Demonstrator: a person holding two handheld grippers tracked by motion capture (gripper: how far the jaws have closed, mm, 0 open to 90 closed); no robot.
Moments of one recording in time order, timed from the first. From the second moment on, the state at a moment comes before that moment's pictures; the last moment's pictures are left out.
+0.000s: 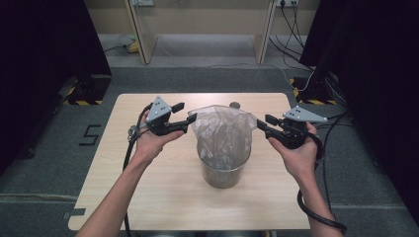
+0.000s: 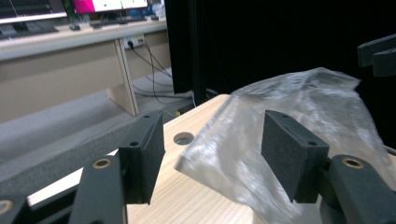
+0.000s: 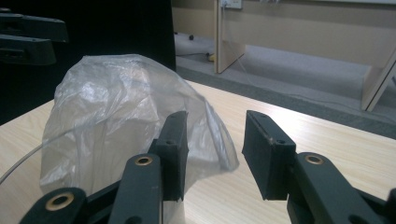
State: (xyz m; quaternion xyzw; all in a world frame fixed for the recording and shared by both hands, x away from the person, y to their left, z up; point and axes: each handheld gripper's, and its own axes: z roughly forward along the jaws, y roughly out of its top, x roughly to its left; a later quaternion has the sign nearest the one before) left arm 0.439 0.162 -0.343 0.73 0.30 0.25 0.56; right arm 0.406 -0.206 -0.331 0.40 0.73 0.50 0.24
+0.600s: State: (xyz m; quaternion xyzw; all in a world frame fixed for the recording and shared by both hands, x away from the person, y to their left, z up) left arm 0.463 0.159 -0.352 0.74 0.34 0.21 0.54; right arm 0.425 -0.196 -0.338 0.41 0.74 0.49 0.22
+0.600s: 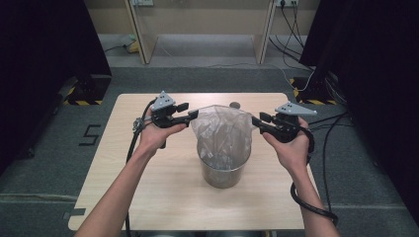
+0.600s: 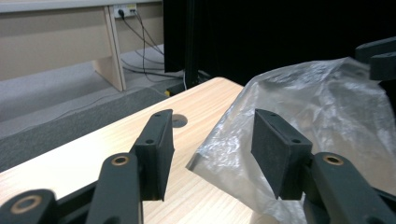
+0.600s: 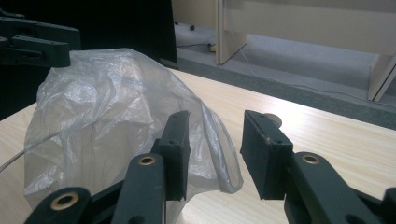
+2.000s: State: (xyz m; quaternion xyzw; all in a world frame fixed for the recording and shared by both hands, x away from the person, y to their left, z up) left arm 0.464 0.145 -0.353 0.80 0.25 0.19 0.50; right arm 0.409 -0.202 -0.336 0.37 0.75 0.50 0.22
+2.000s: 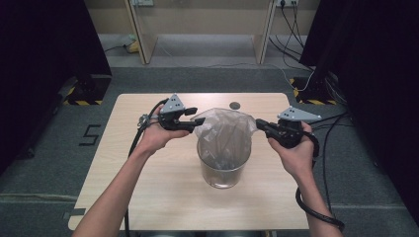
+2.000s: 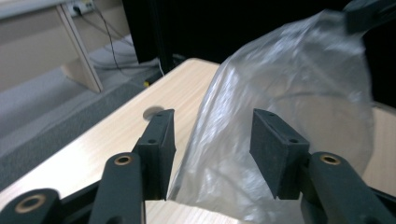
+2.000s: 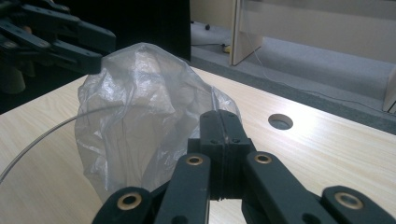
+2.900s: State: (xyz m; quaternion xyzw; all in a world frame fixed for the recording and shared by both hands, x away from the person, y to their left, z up) left arm 0.390 0.156 -0.365 0.83 0.11 0.25 0.49; right arm 0.359 -0.212 -0.356 0.32 0.78 0.49 0.20
